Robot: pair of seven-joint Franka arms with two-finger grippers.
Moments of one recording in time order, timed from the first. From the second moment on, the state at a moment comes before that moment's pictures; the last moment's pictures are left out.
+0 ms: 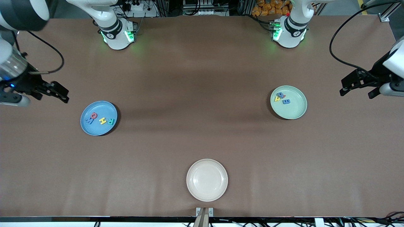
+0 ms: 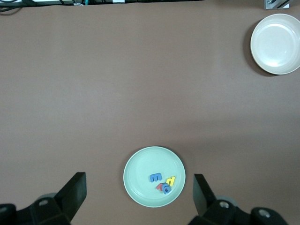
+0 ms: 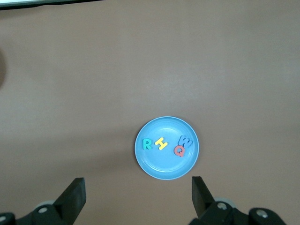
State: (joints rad) left arm -0.05 -0.01 0.00 -1.62 -0.07 1.75 0.04; right arm -0.04 0.01 0.11 -1.63 -0.05 1.72 0.18
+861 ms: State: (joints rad) left arm -0.05 -0.01 0.00 -1.62 -0.10 1.74 0.03; right arm 0.02 0.01 0.11 -1.50 0.00 1.55 0.16
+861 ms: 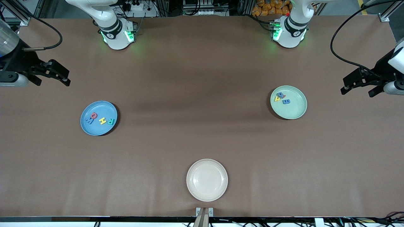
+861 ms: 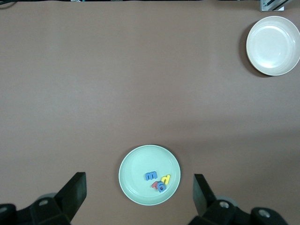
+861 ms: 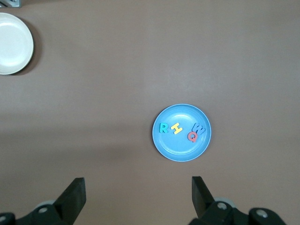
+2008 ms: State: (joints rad) left arm -0.07 -0.01 0.01 -1.63 -0.10 1.73 0.03; right arm 0.03 0.01 0.11 -1.50 0.00 1.54 0.16
